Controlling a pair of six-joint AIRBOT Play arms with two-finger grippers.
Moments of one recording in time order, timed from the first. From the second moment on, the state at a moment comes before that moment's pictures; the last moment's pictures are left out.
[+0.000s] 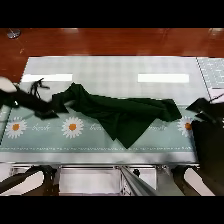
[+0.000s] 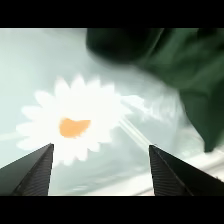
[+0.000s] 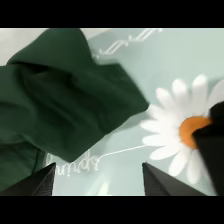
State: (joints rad) left arm 0.16 -1.22 0.82 0.97 -1.32 -1.35; right arm -0.51 -0.98 0.78 -1.12 1.26 1.44
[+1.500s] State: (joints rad) left arm -0.19 -1.46 0.79 0.09 -1.01 -1.01; right arm -0.58 -0.83 0.50 -0.96 1.09 1.36
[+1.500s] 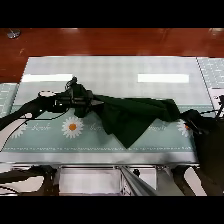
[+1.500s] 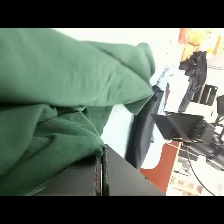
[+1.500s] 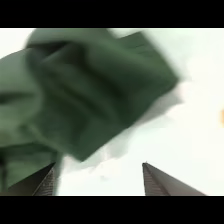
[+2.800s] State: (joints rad) left arm -0.09 -1.37 1.02 0.11 -1.11 -1.00; right arm -0.24 -1.38 1.11 -0.77 1.08 1.36
